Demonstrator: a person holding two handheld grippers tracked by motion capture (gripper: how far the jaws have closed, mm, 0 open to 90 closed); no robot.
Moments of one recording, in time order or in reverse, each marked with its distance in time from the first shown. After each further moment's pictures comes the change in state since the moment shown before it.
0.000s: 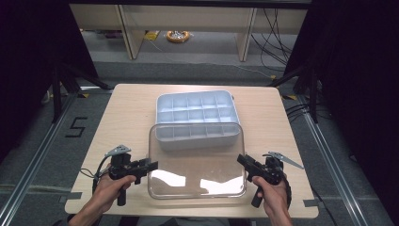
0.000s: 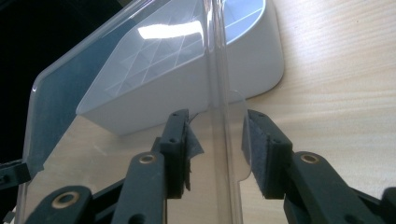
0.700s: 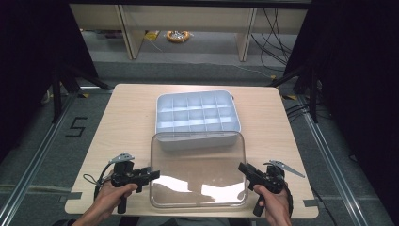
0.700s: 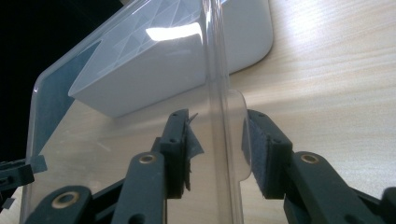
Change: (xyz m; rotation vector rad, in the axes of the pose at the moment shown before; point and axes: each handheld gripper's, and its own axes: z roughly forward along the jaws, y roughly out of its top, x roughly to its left) left arm -0.002 -0.021 0.007 0.063 -0.009 0.006; right arm -0.009 -0.019 -0.009 0.026 -0.027 0.003
